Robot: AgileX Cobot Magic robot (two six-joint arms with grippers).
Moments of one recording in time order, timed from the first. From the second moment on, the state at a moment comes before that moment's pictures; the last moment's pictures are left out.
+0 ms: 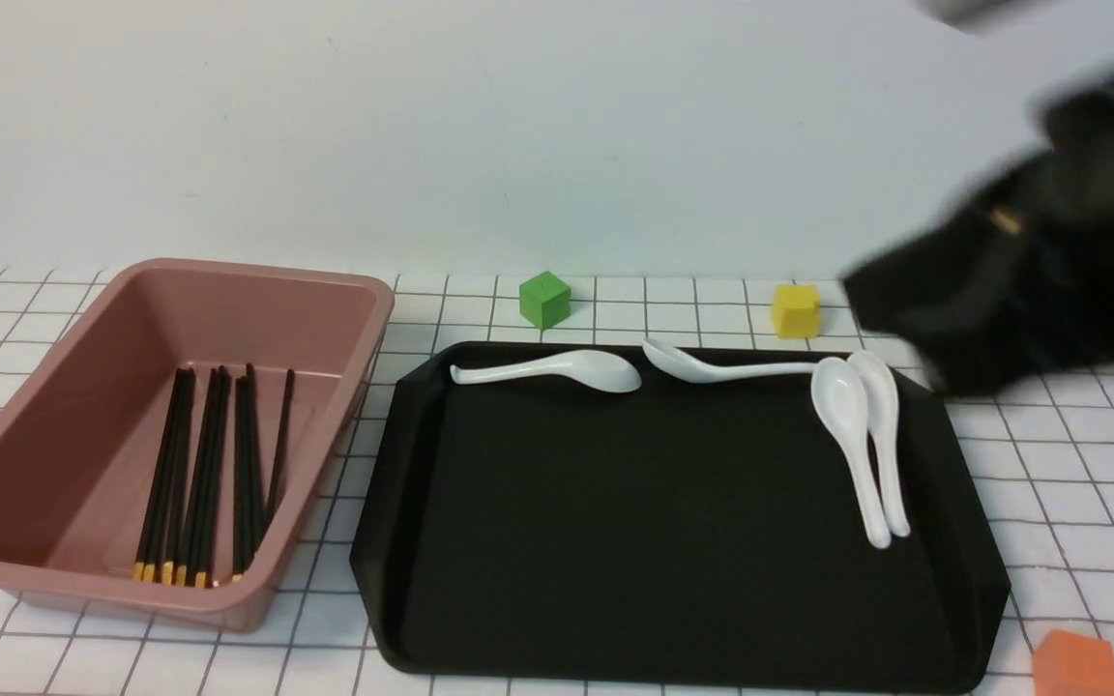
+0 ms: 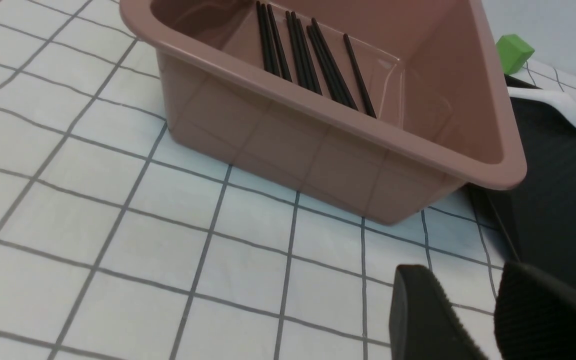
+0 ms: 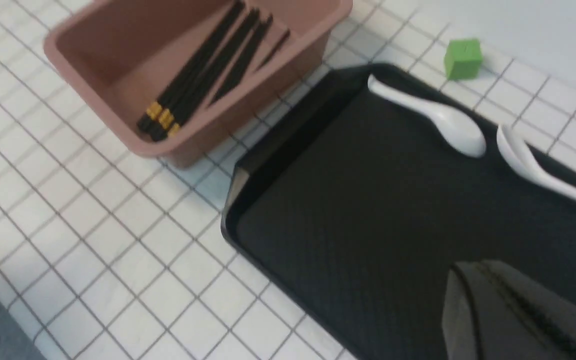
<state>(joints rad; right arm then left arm) 0.75 1.01 -1.13 -0.02 0.75 0.15 -0.09 -0.01 0.03 0.02 0.38 -0.41</state>
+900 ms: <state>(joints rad) 0.75 0.60 -0.44 -0.02 0.31 0.17 -0.09 -0.01 0.03 0.02 0.38 -0.41</state>
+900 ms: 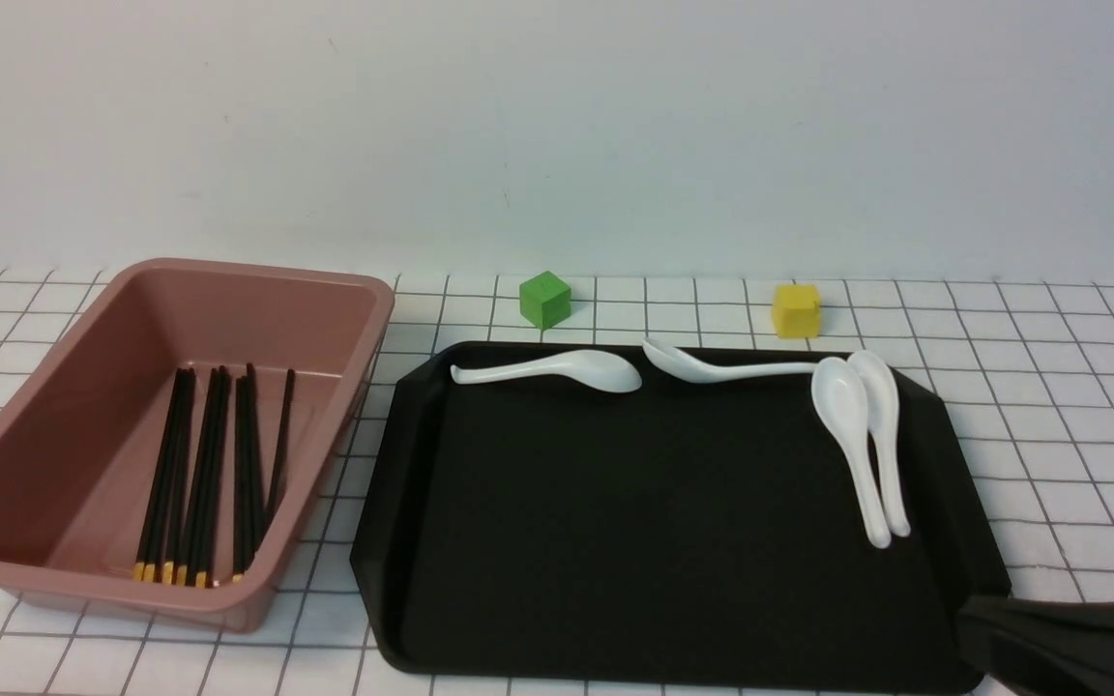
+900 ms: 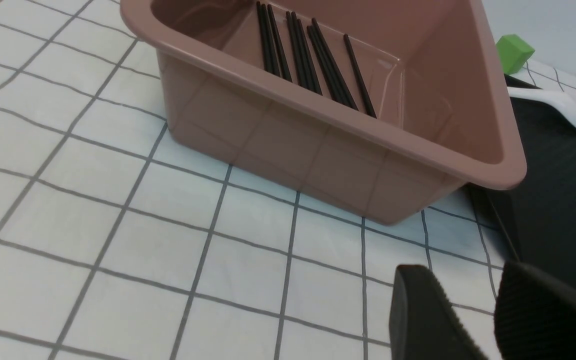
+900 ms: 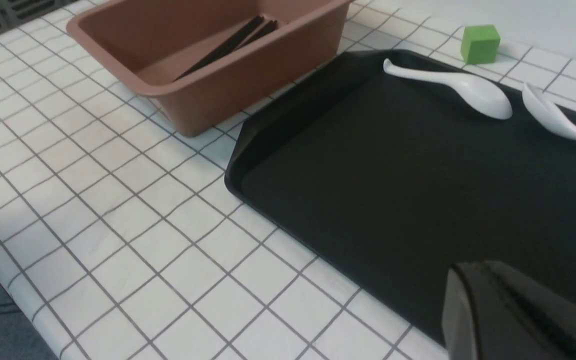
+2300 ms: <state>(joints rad) 0.07 -0.01 0.02 -0.02 0.37 0.17 -0.09 -0.01 0.03 0.02 0.38 -0.41</state>
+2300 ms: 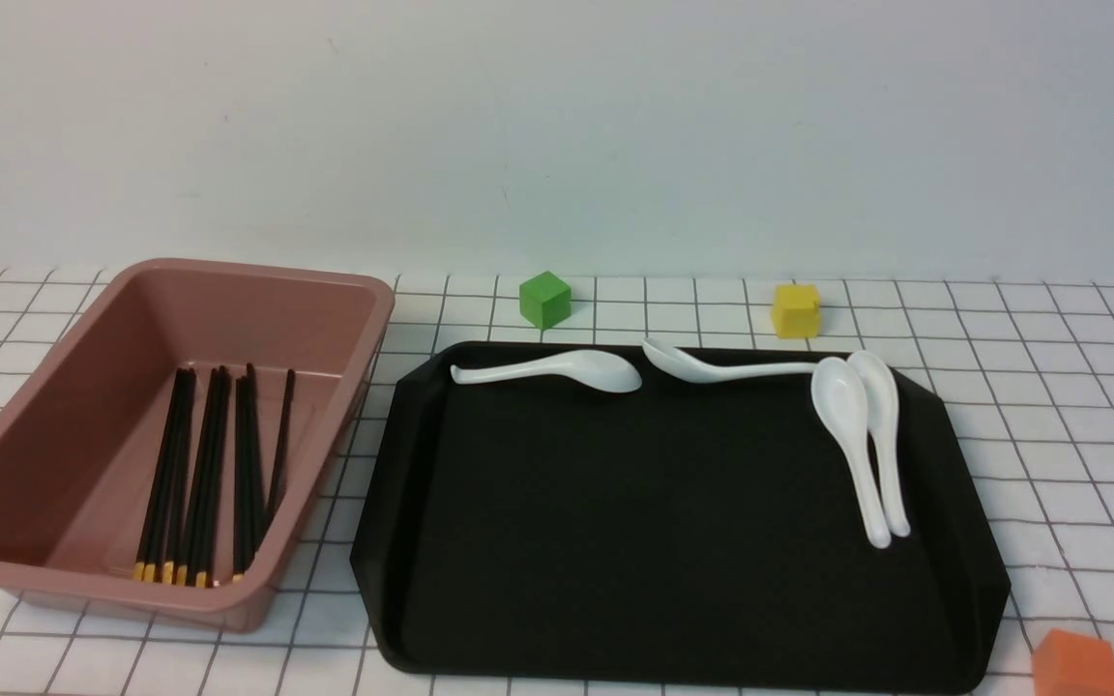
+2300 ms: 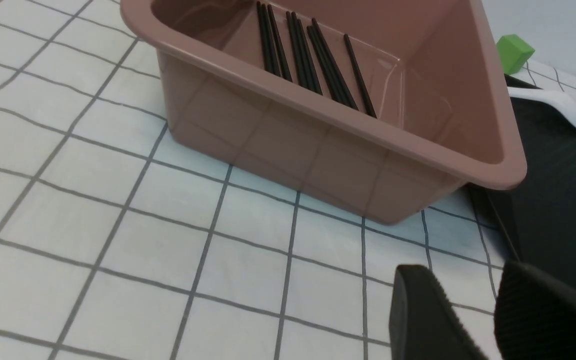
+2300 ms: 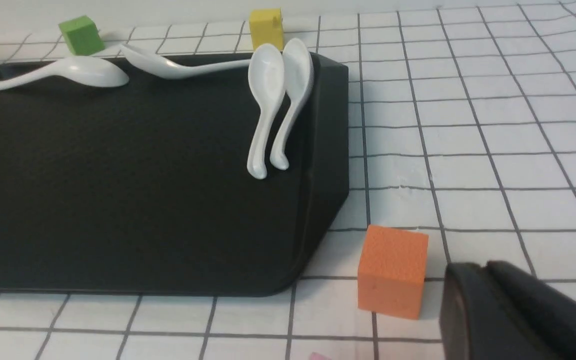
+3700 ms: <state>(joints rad) 0.07 -0.01 0.02 -0.02 0.37 0.17 -0.09 -0.01 0.03 0.02 0.38 -0.41</state>
